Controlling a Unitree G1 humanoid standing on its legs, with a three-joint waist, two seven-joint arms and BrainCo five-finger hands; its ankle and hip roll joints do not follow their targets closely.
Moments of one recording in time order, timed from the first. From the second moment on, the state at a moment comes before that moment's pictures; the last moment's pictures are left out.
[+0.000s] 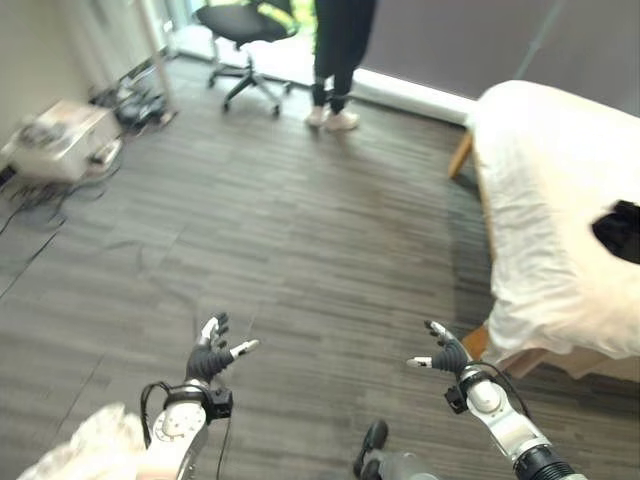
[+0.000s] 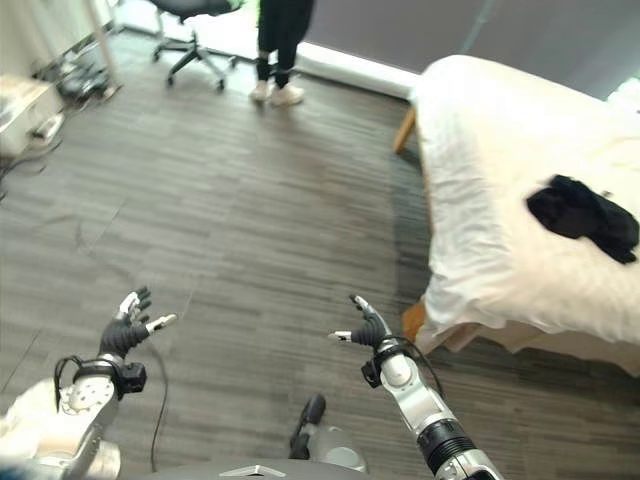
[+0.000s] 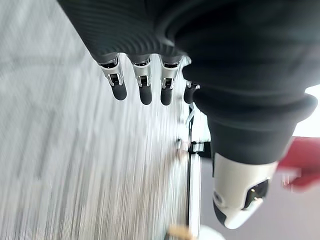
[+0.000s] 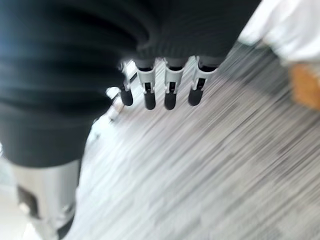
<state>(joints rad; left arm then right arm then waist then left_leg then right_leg) 0.16 0.47 -0.03 0.25 -0.33 -0.08 0.11 -0.10 -0.32 0.37 0.49 -0.12 -0.02 -0.11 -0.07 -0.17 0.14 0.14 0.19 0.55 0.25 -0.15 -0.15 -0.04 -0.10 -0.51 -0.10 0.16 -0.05</state>
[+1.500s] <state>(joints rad) 0.23 0.29 0.12 0.23 -0.34 -0.11 0.12 -0.04 -0.36 0.15 0.32 -0.03 -0.06 -0.12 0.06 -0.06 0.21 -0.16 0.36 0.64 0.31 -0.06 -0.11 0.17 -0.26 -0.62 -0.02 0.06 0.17</state>
